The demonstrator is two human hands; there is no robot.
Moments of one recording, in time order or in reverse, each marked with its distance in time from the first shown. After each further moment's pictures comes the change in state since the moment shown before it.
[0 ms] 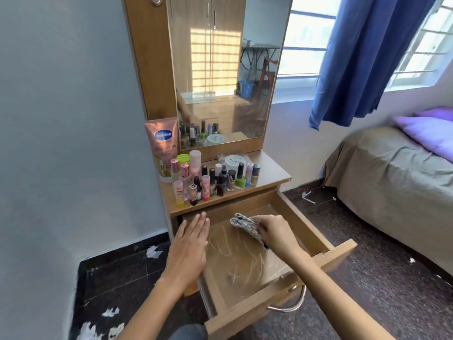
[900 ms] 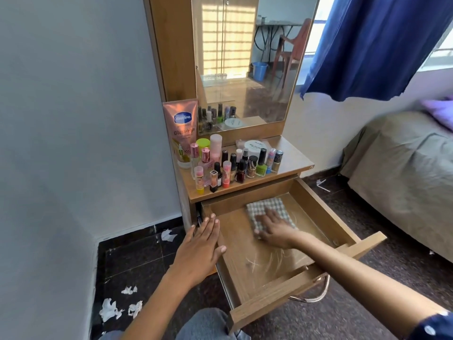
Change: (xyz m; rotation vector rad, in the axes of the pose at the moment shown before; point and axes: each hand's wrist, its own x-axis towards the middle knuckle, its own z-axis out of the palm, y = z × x) left_hand -0.025 -0.027 0.004 -0.056 -0.330 -0.008; right_hand 0.028 0.024 0.061 -0.271 -0.627 0.083
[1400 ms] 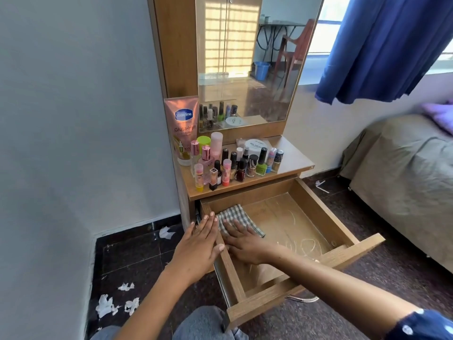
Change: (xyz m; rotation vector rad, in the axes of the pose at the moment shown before) left_hand 0.001 0.003 -0.005 0.046 -0.047 -0.029; right_hand -0.007 -0.071 0.025 -0.137 -0.095 -0.280
